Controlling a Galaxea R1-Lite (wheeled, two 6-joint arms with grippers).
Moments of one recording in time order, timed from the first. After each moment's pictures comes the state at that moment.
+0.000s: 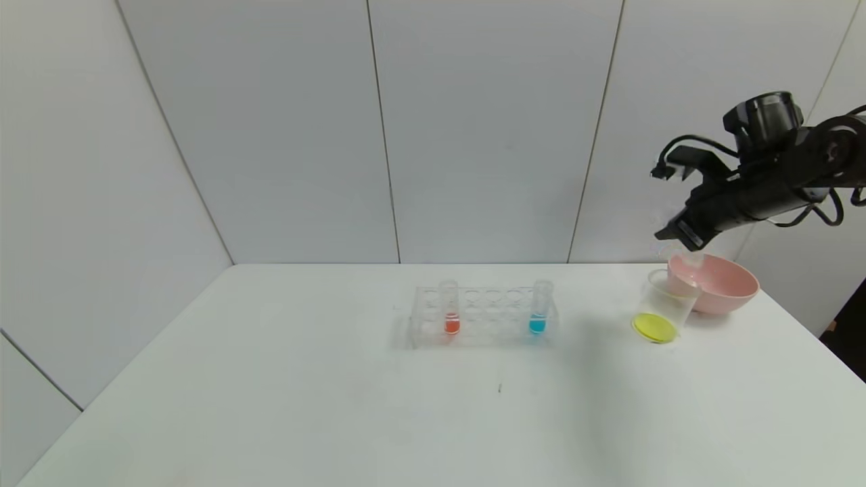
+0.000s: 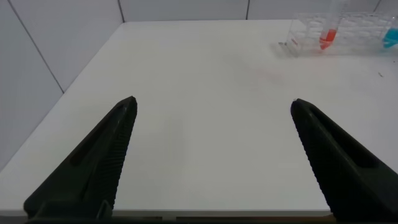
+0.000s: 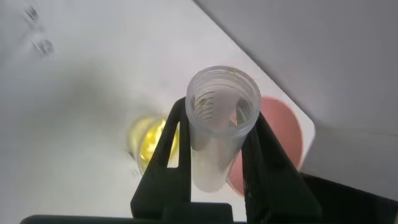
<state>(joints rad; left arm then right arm) 0.00 0.00 0.00 0.00 0.00 0.00 0.02 2.11 -2.00 0.57 0.10 -0.63</state>
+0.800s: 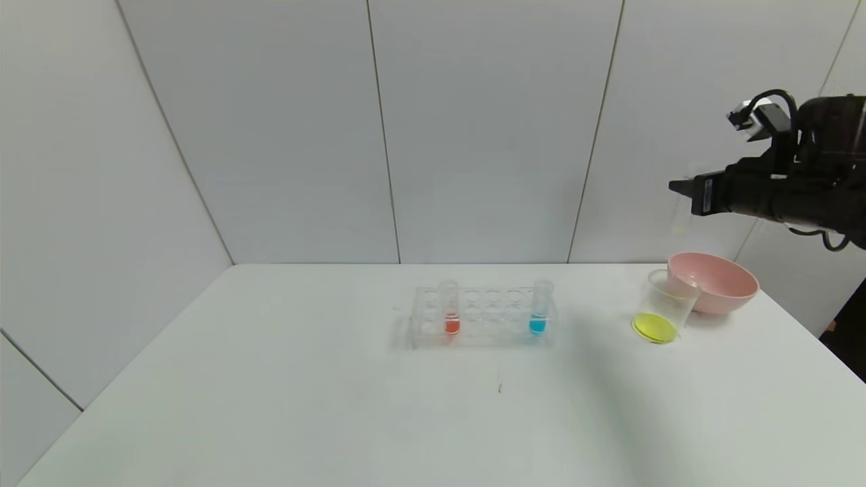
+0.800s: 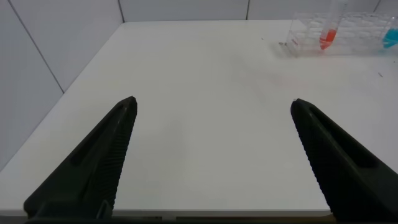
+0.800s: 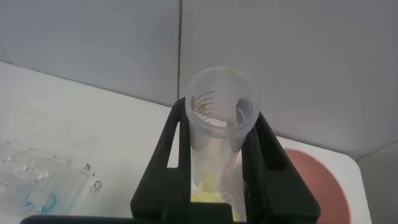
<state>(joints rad) 0.00 0.00 0.00 0.00 0.00 0.00 -0.04 1.91 -1.43 -0.29 0.21 -0.12</state>
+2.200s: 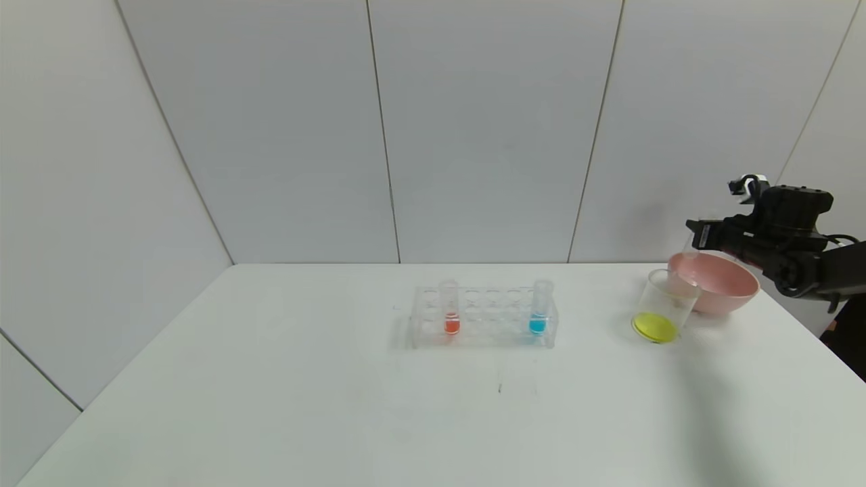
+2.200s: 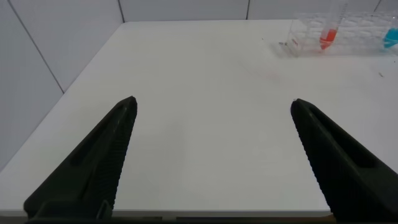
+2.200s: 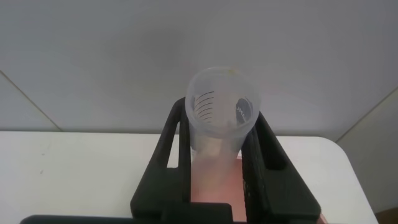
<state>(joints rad) 0.00 0.00 0.00 0.00 0.00 0.00 -0.24 2.39 -1.66 -0.58 0.21 -0.01</state>
